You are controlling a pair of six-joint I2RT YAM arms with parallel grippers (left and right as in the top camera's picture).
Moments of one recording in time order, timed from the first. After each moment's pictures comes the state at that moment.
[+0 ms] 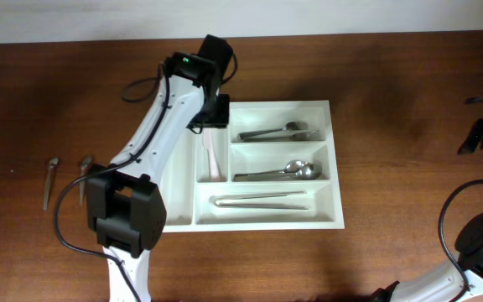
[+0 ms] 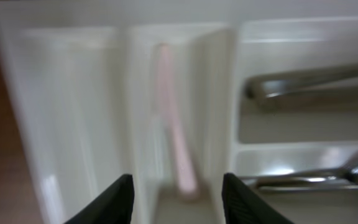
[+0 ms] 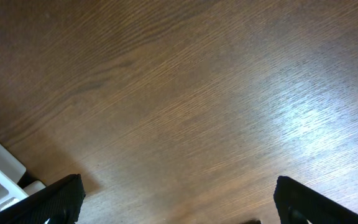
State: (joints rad) left arm -0.38 2.13 2.03 -1.29 -0.09 -0.34; right arm -0.69 1.91 1.87 -1.48 -0.07 -0.10
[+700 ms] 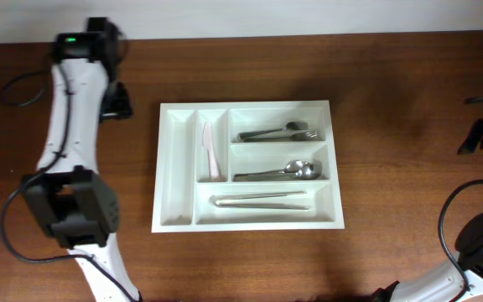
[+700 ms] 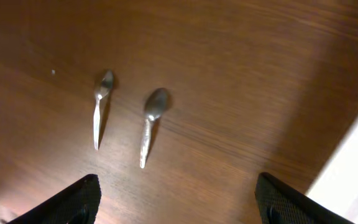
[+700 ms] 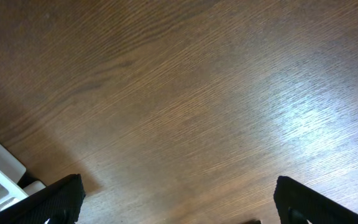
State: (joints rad) left arm 0.06 2.14 2.14 -1.49 -0.35 -0.21; right arm -0.69 1.91 1.87 -1.48 -0.07 -0.10
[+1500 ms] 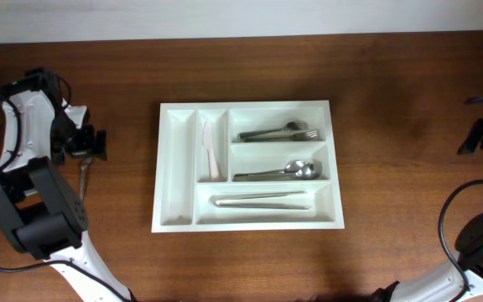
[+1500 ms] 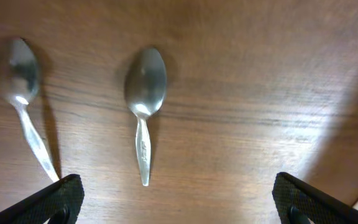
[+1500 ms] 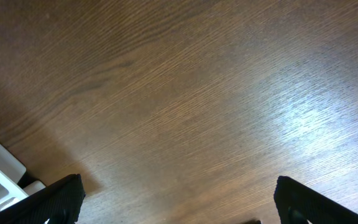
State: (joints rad) left arm 0.33 2.14 1.78 -1.30 -0.05 0.24; right arm -0.69 1.91 1.87 -1.48 -0.07 -0.10
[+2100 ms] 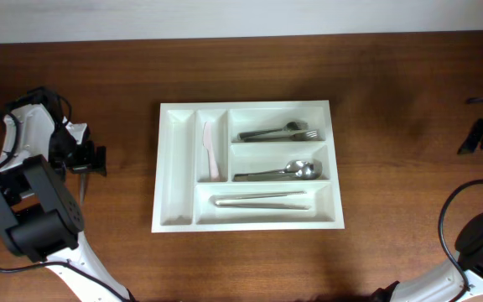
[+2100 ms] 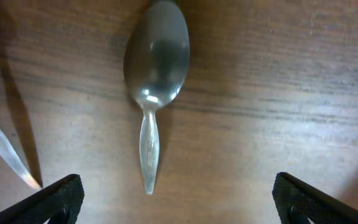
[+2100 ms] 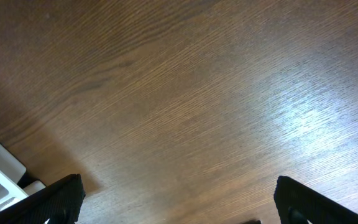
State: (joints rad) left arm 0.37 2.14 1.64 -1.21 -0.07 0.25; right arm -0.69 1.91 1.87 -1.48 -0.07 -0.10
